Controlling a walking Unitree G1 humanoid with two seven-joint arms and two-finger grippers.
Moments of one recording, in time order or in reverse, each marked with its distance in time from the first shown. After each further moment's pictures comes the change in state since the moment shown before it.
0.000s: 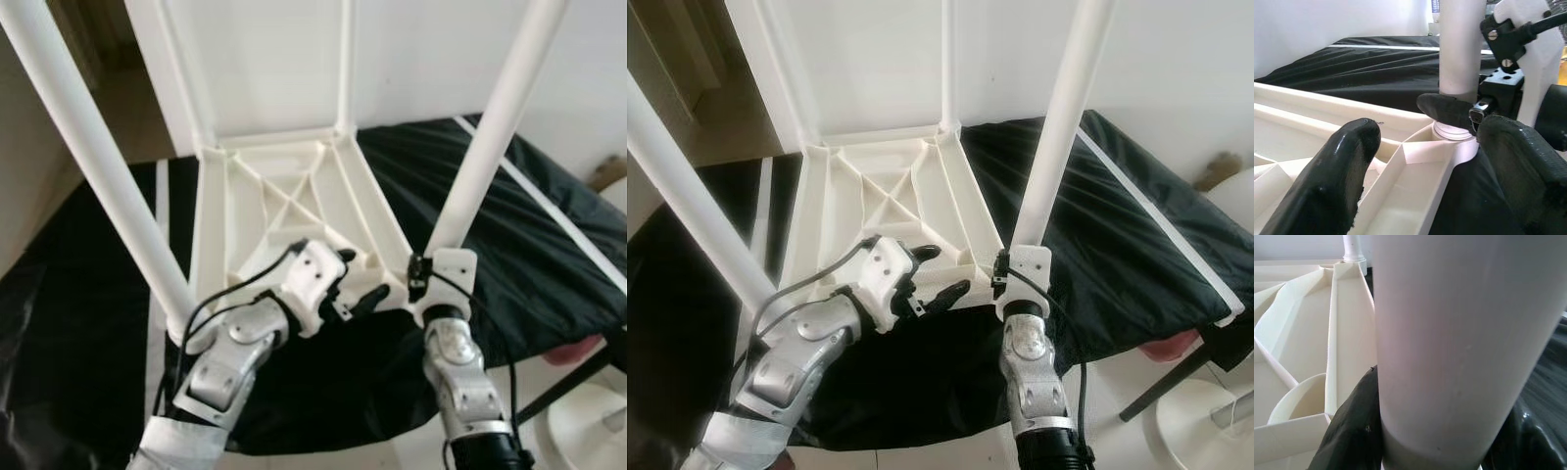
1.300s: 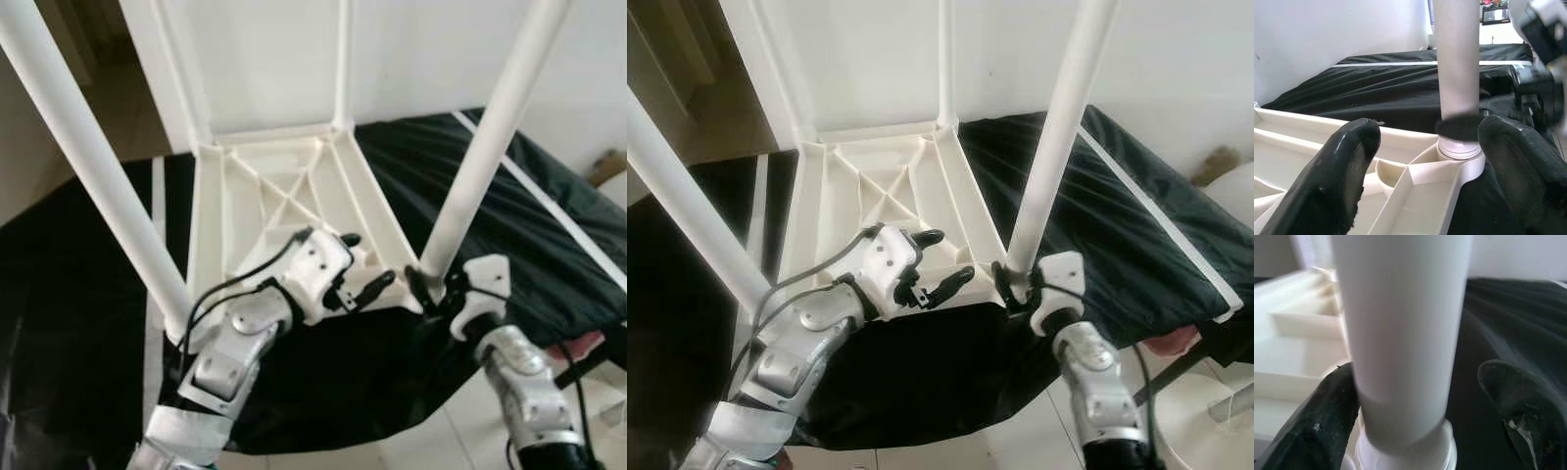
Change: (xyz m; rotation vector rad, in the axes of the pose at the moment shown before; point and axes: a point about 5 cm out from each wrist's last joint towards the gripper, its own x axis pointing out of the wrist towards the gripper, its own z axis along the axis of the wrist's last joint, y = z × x) left arm 0.008 0.002 0.009 0.063 -0.047 0.000; right arm 0.014 -0.059 0.019 -0.033 -0.089 0.550
